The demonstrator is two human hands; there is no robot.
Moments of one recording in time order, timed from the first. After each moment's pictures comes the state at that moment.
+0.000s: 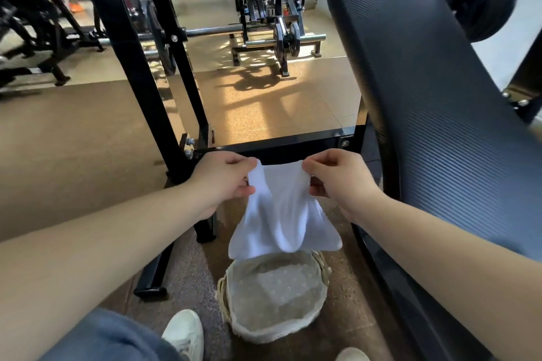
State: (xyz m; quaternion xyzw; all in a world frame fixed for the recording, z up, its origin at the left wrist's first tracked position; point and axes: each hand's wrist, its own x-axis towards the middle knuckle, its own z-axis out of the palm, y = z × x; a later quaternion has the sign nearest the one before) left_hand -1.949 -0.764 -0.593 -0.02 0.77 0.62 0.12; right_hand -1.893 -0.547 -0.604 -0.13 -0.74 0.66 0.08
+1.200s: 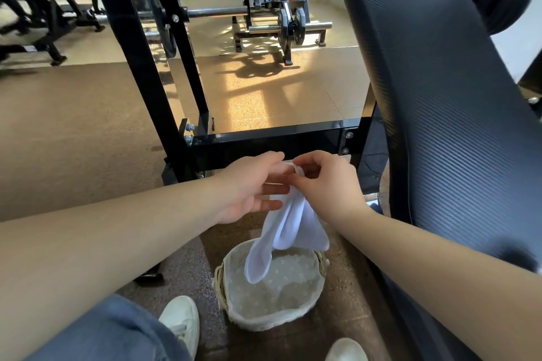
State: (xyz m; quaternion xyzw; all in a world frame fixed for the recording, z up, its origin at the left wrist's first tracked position) left_hand -1.922 -0.737 -0.592 0.00 0.69 0.65 0.32; right_hand -1.879 -0.576 -0.617 -0.07 -0.87 0.47 0.12
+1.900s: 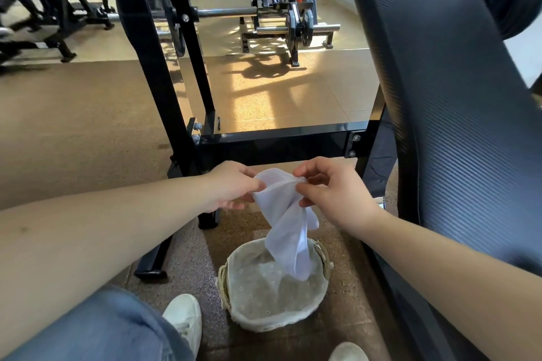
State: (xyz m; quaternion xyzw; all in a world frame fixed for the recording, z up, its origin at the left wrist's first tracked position) left_hand -1.964 -0.773 -0.629 -0.04 0.85 0.47 0.25; right_hand -1.876 -0.568 -0.619 0.01 -0.85 0.53 0.05
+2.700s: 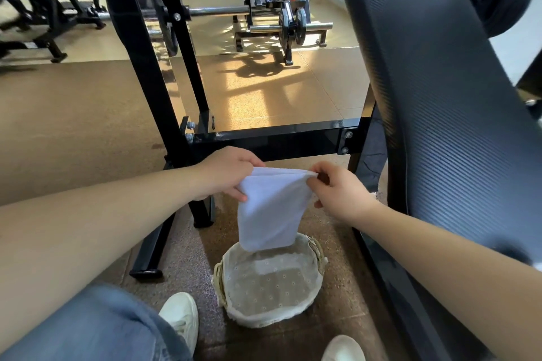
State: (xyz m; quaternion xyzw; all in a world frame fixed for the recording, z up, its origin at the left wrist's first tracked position) left_hand -1.960 -0.771 -0.604 0.10 0.87 0.43 0.23; right_hand -1.884 -0.542 -0.640 -0.06 -0.90 0.43 0.00
